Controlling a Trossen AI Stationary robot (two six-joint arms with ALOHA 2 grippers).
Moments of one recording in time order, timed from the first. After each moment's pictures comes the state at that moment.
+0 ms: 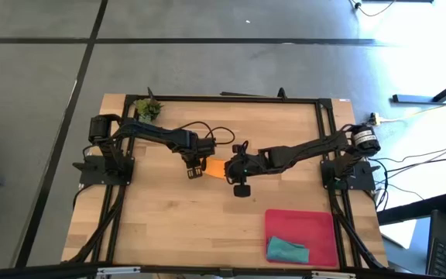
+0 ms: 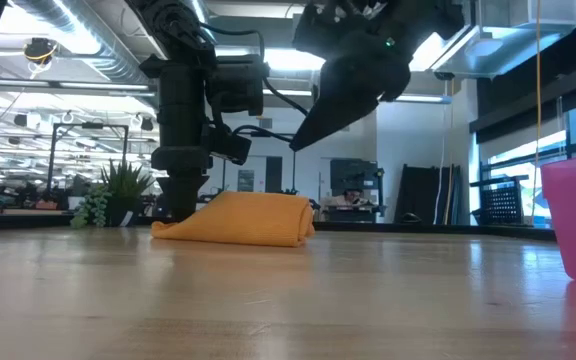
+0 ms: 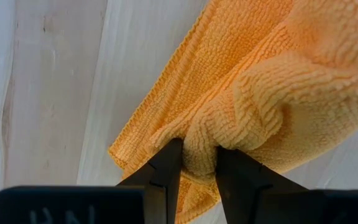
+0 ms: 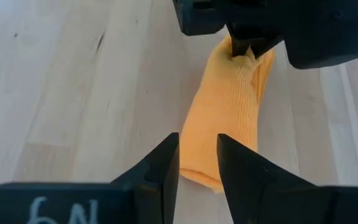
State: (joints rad) left arm 0.14 1.80 1.03 -0.70 -0.09 -0.15; right arm 0.13 1.75 1.16 -0.23 0.16 -0.06
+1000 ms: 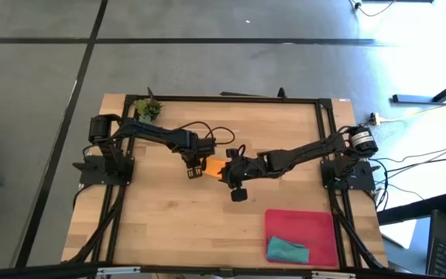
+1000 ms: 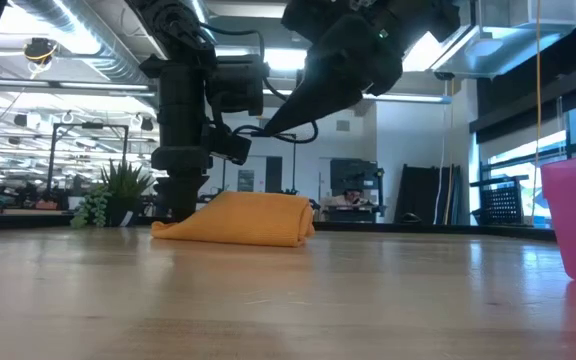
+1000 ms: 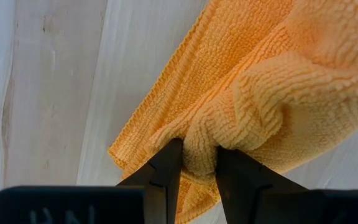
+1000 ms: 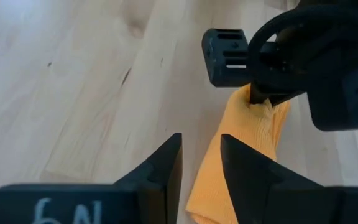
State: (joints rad) left arm 0.14 1.80 1.03 -0.70 -0.09 -0.15; right arm 0.15 1.78 1.16 -0.08 0.14 -0.16
